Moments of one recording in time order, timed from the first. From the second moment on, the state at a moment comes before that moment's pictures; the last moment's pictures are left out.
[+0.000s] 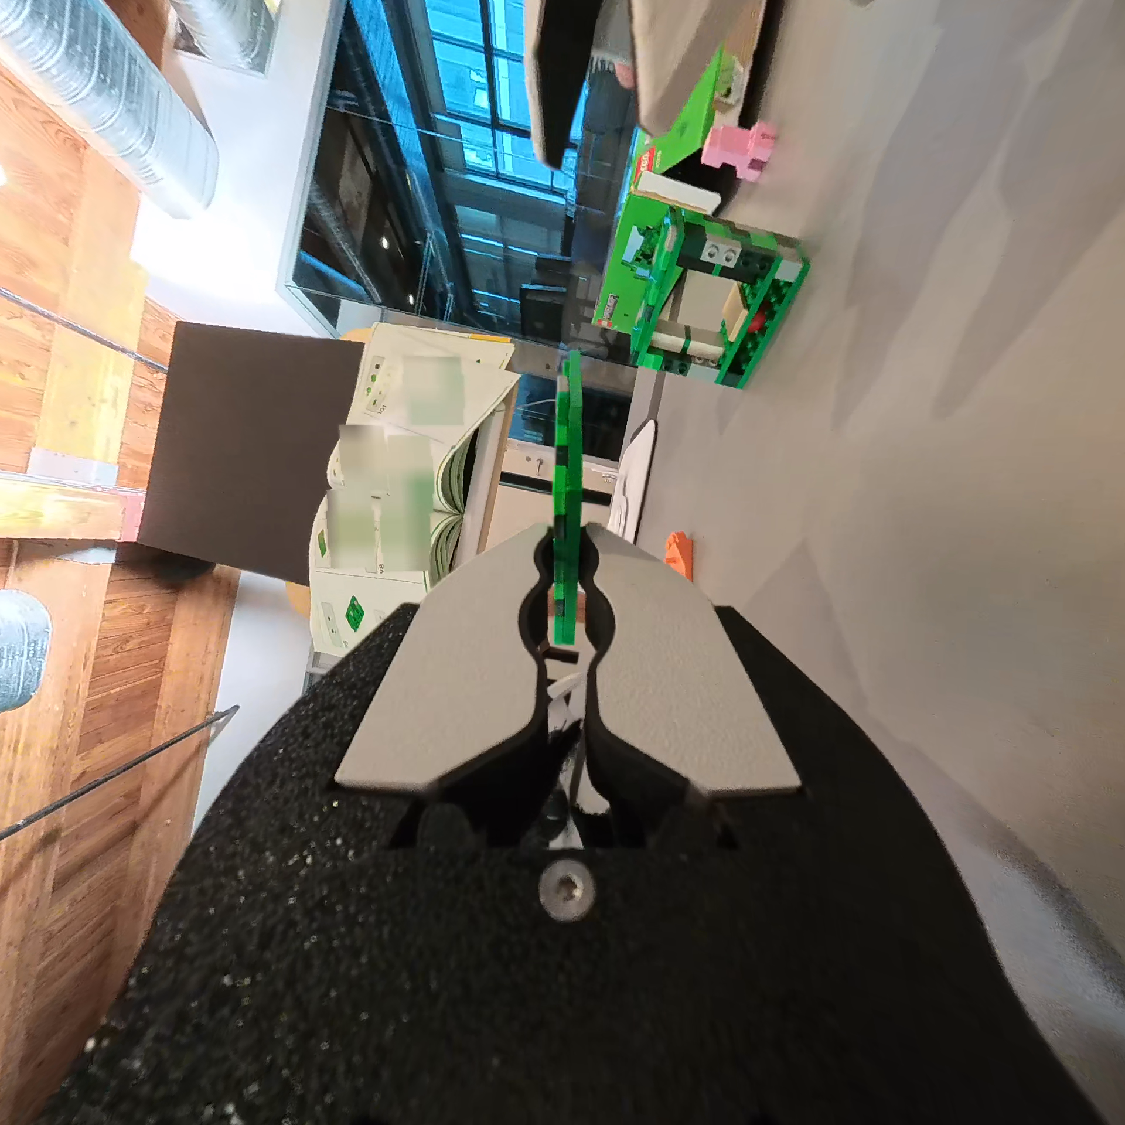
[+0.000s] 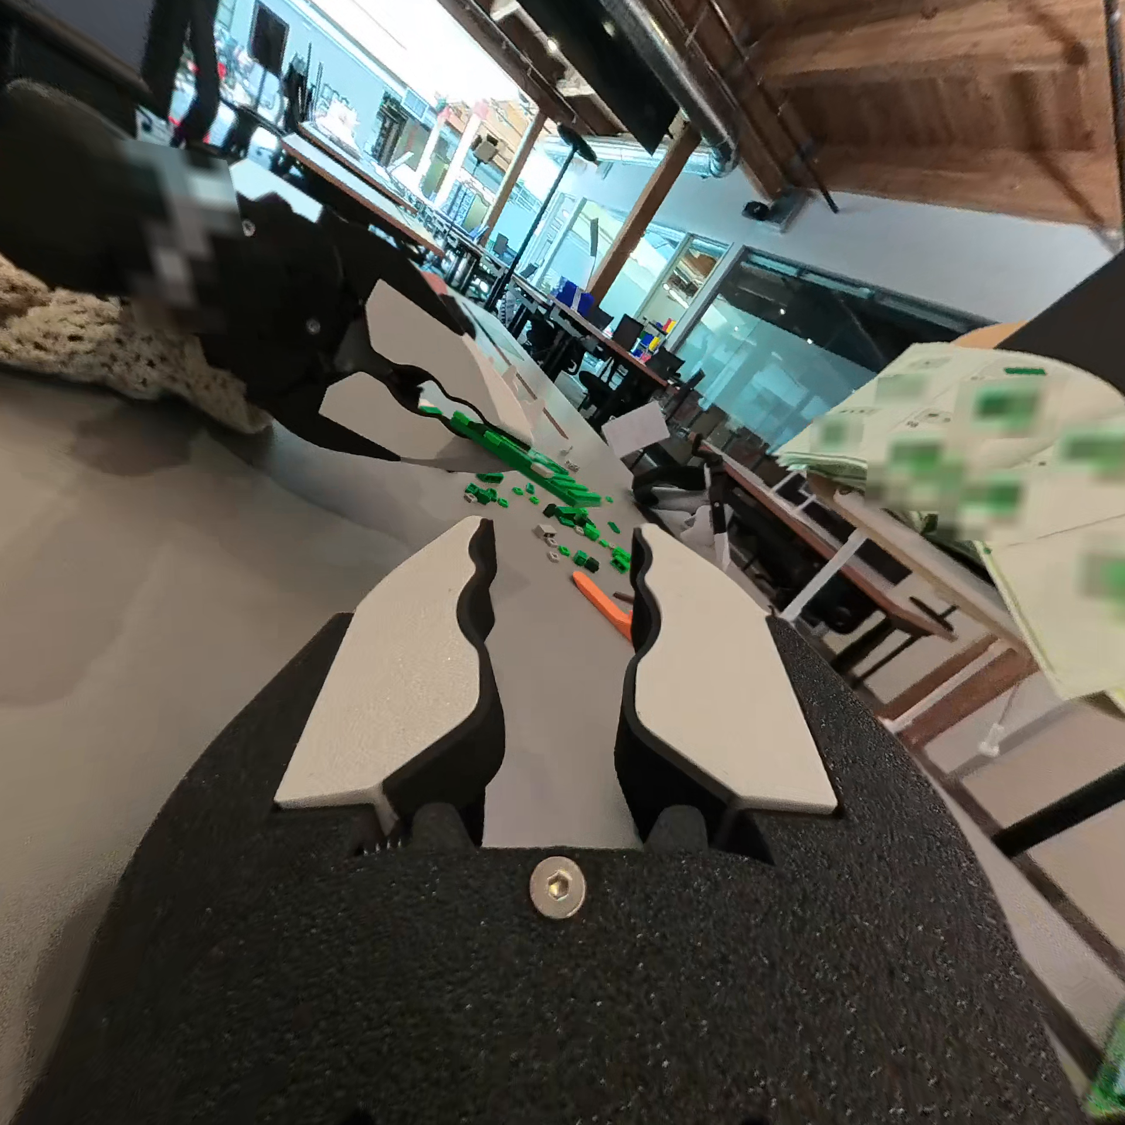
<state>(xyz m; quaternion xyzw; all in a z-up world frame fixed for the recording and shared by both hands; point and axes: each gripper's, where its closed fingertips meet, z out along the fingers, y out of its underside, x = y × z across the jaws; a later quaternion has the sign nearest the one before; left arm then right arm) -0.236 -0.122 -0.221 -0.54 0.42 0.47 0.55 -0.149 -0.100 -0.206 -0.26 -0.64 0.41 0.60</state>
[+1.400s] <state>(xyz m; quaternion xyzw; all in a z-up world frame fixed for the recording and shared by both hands) -0.215 -0.122 -0.221 -0.50 0.47 0.50 0.53 -0.155 -0.072 -0.201 -0.33 -0.58 0.48 0.56</state>
